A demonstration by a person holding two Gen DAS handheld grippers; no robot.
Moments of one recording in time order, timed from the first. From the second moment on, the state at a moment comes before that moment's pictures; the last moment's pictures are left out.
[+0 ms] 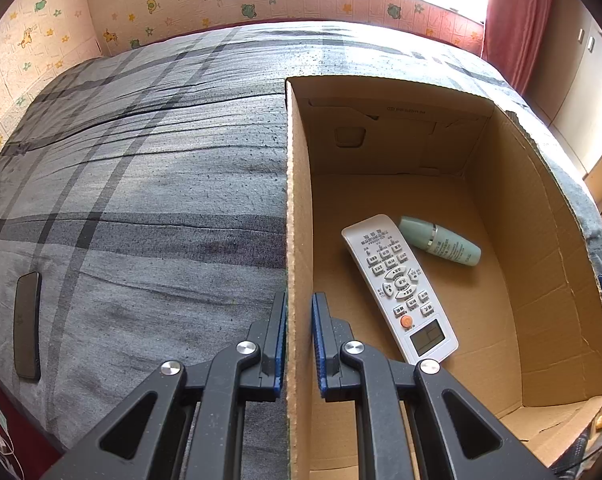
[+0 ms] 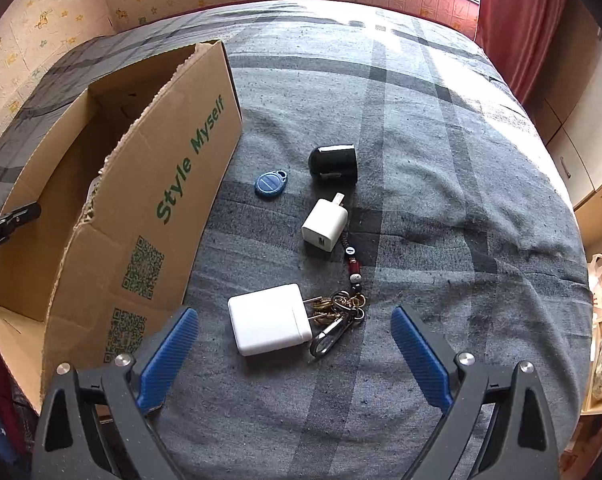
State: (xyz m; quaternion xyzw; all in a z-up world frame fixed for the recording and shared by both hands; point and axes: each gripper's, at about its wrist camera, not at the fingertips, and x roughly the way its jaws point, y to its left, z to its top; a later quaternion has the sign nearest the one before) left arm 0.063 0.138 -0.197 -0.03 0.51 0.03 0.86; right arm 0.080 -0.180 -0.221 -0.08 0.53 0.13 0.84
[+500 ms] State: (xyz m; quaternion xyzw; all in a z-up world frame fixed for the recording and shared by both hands) left arm 0.064 0.137 -0.196 -0.03 0.51 0.04 0.86; right arm 0.093 -0.169 -0.259 -0.10 0.56 0.15 0.81
